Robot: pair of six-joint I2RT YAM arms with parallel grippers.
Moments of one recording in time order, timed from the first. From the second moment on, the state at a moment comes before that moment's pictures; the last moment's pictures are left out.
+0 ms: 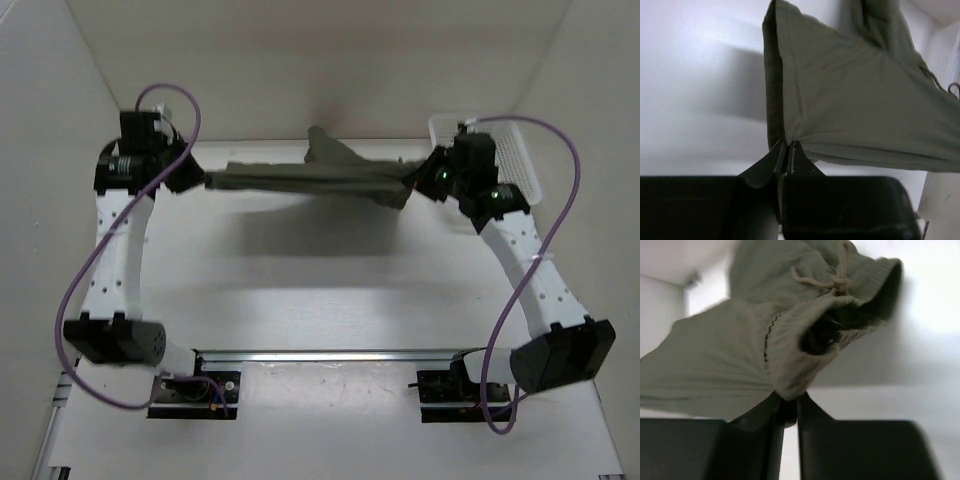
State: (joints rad) left arm 0.00 1.51 1.86 -1.04 0.15 -0.47; right arm 0.26 1.36 1.45 -0.58 -0.12 0.66
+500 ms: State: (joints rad) left arm 0.01 1.34 0.99 -0.95 0.17 -0.54; right arm 0.35 0.96 0.82 -0.71 0.08 0.78
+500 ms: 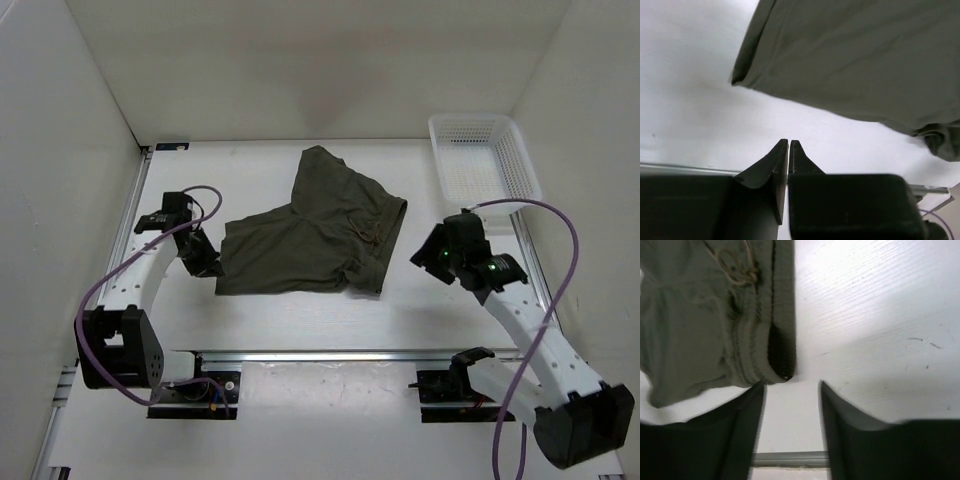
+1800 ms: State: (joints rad) left arm -0.01 1.77 1.12 -0.82 0.11 -0.70; right arm 0.51 1.26 0.59 -0.29 -0.23 1.27
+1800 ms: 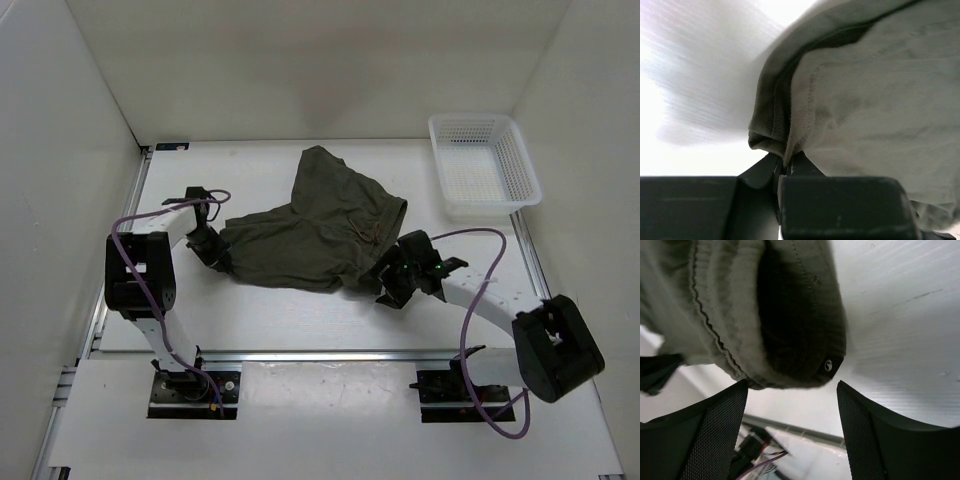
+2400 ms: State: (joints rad) left arm 0.09 1.70 1.30 -0.94 0.09 -0.64; right arm 0.59 1.36 0.69 -0.45 -0.01 1.22
